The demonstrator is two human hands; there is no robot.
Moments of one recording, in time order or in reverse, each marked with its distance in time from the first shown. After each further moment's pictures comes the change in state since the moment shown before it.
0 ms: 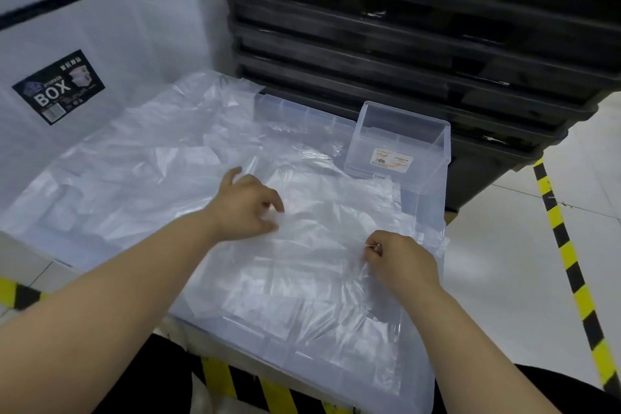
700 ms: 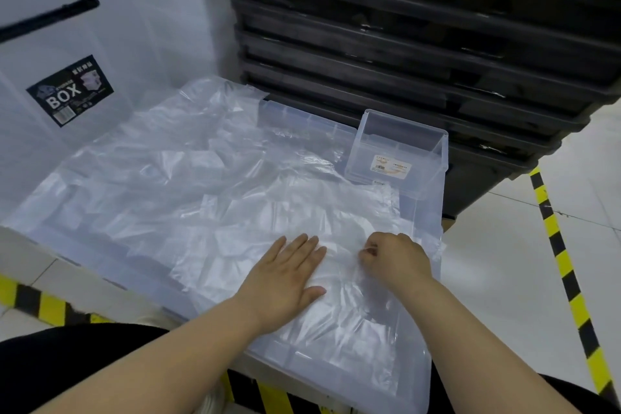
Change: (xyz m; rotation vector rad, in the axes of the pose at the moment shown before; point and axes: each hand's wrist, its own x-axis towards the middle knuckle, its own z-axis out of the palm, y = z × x) left_hand -0.052 0.050 0.066 0.259 -0.057 0.208; right_hand 0.006 -0.008 -0.007 -0.077 -0.096 -0.027
